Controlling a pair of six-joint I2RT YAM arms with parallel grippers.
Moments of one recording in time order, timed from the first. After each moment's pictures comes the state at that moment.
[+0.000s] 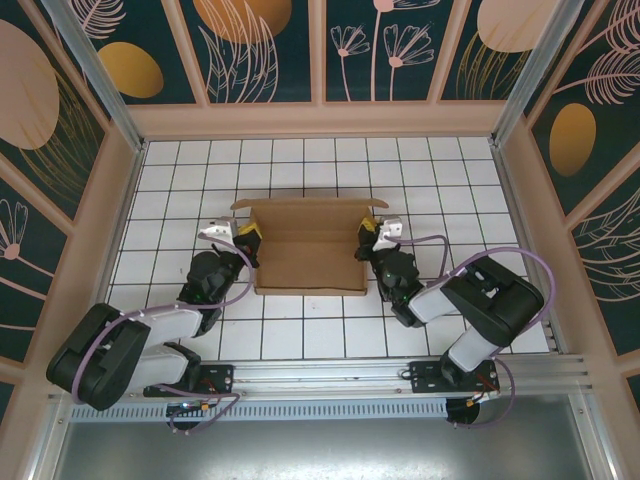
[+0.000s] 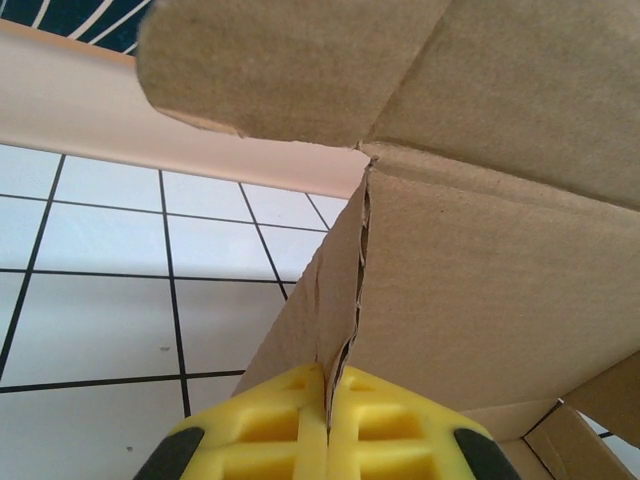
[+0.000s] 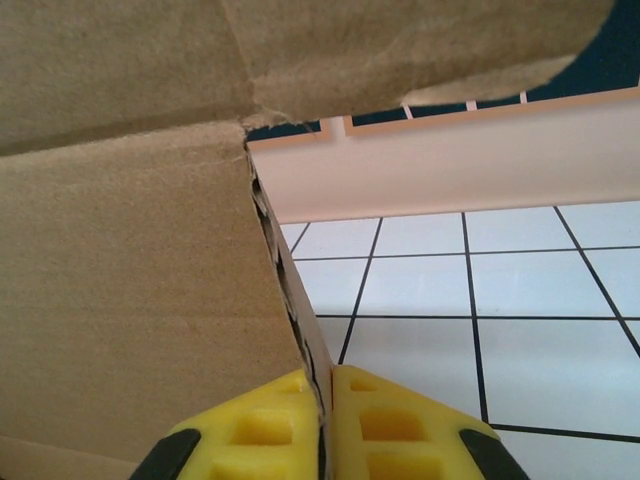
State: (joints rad) left arm -0.47 1.25 0.19 1.01 -0.05 -0.39; right arm 0.76 1.60 0.31 1.30 0.47 0.19
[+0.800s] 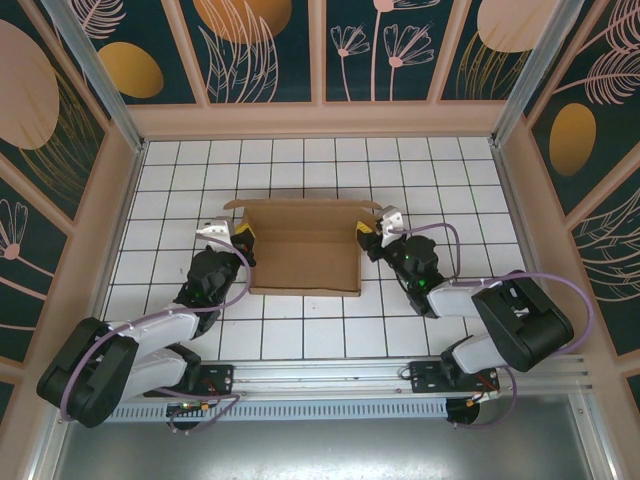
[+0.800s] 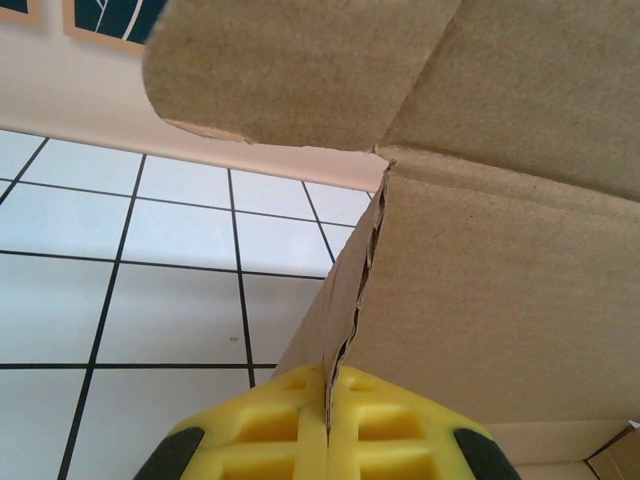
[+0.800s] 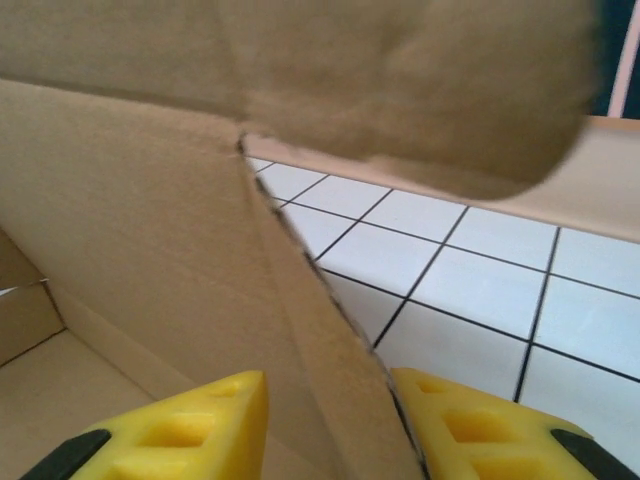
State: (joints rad) left arm -0.49 1.16 0.21 0.84 -0.19 -0.36; right arm 0.53 1.42 0.31 1.03 -0.06 0.00
